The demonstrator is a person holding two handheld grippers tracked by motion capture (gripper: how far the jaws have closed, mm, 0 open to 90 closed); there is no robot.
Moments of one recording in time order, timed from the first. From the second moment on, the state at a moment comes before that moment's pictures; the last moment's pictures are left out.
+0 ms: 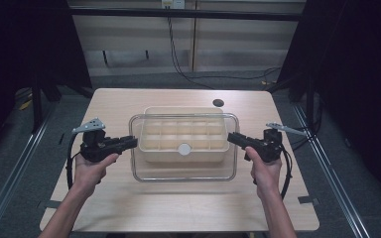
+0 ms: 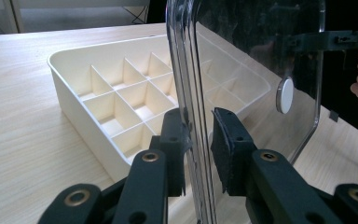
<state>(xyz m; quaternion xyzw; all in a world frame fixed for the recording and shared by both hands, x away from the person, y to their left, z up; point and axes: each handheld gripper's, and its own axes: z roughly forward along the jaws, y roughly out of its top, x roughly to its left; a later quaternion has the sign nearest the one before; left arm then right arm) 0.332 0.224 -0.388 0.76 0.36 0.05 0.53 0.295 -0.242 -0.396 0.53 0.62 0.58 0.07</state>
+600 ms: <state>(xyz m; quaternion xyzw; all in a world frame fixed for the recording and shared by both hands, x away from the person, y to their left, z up) 0.357 0.221 -0.364 0.76 0.37 0.07 0.54 0.321 -0.244 -0.382 0.53 0.61 0.58 0.07</state>
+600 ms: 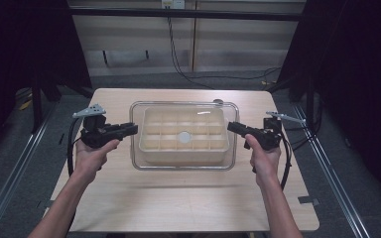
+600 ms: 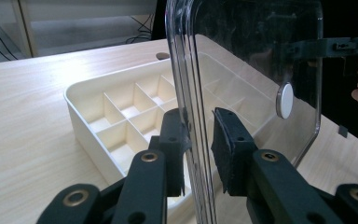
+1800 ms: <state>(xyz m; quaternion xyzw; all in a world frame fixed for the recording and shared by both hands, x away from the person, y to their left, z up) 0.409 0.211 -0.362 0.75 0.40 0.08 0.52 0.382 -0.247 -0.377 0.55 0.60 0.58 0.06</state>
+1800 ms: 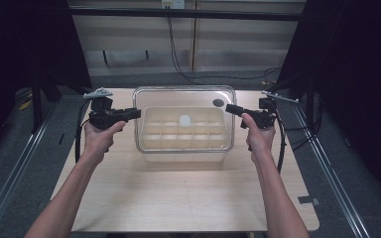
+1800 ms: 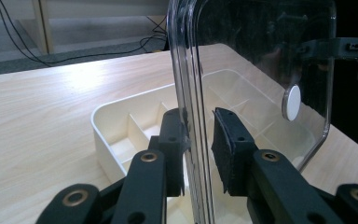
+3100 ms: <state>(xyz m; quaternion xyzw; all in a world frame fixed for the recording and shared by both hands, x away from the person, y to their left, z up) 0.456 0.208 -0.391 0.75 0.44 0.05 0.49 0.419 -0.239 -0.407 0.58 0.62 0.52 0.07</state>
